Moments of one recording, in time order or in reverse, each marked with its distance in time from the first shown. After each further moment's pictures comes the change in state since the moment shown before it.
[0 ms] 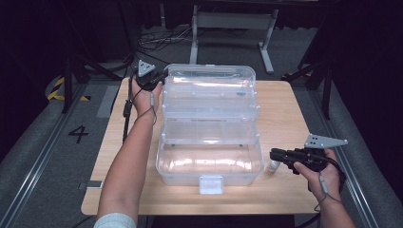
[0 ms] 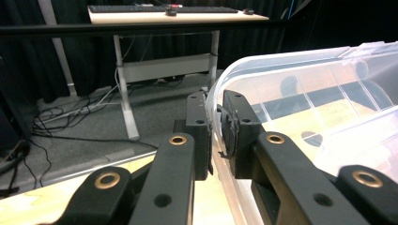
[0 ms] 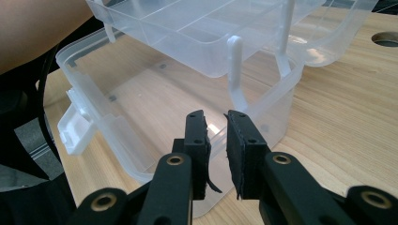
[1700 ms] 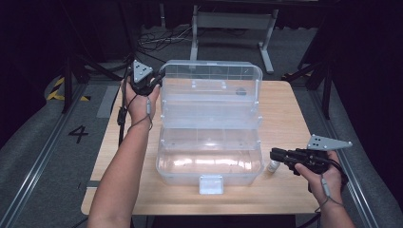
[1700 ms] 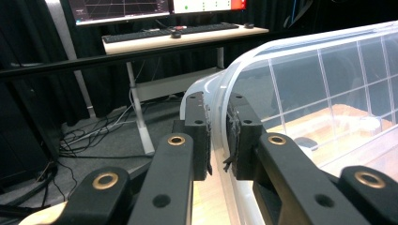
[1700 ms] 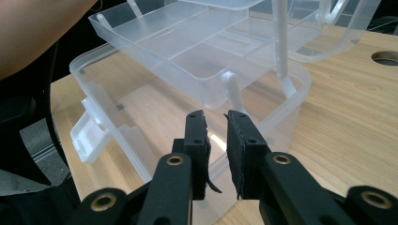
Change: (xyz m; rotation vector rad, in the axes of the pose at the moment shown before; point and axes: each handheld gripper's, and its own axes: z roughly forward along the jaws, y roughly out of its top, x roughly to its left) left arm -0.030 0.025 -0.054 -0.059 0.046 0.095; right arm 0.011 0.006 -0.007 -0.037 -0.001 -0.028
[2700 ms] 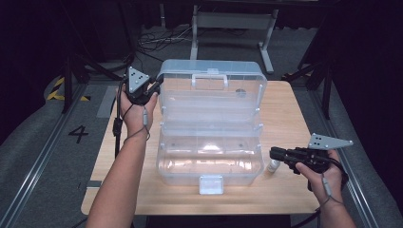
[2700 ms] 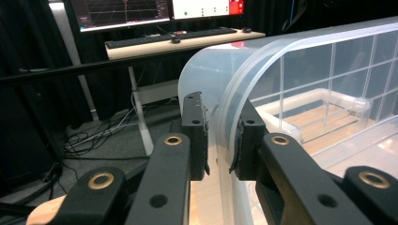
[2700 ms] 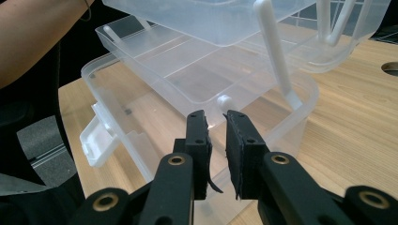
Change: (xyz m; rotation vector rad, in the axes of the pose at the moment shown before) left arm -0.018 0.006 -0.041 -0.017 0.001 0.008; right arm 0.000 0.004 0.000 -0.025 0.037 -0.017
